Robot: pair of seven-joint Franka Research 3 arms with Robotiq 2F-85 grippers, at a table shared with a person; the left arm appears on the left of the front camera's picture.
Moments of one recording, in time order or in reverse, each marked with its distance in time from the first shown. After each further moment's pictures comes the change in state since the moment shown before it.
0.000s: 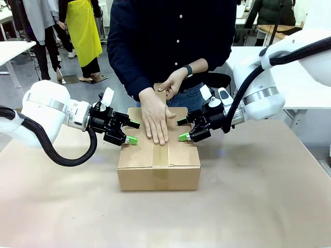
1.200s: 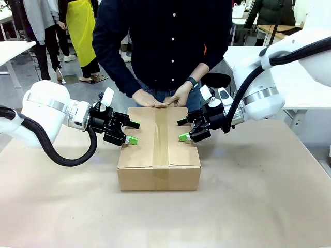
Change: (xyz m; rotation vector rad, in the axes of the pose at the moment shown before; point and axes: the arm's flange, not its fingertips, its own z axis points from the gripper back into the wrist) left arm 0.000 0.000 0.000 0.000 0.000 0.000; right arm 0.000 0.000 0.000 0.000 0.000 0.000
